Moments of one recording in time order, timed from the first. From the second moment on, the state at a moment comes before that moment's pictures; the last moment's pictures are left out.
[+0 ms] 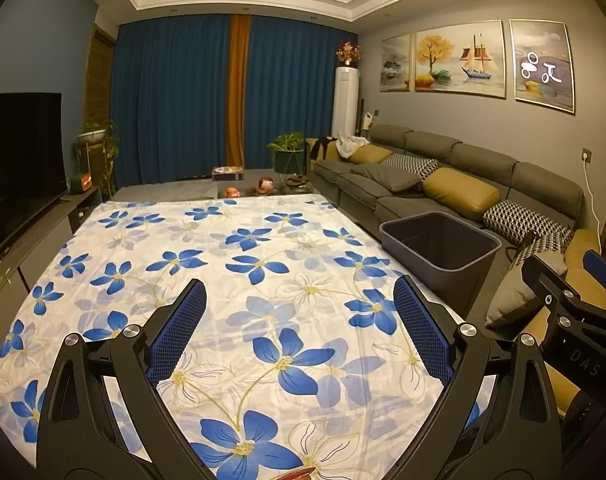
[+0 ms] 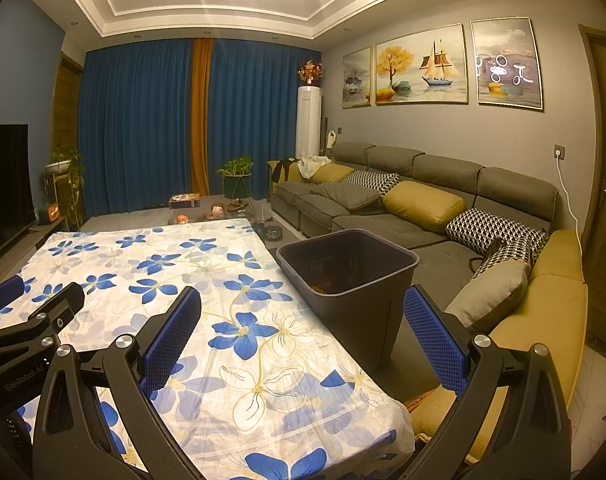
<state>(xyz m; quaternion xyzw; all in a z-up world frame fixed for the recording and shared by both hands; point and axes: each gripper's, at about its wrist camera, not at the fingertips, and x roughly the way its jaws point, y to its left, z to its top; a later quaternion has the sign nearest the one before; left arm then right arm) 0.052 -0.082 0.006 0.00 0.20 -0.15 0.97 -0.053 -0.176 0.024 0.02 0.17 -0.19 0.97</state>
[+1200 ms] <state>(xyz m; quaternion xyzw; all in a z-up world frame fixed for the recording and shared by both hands) 0.048 -0.082 0.013 0.00 0.19 -0.15 0.97 -0.052 -0.174 0.024 0.02 0.17 -0.19 0.97</state>
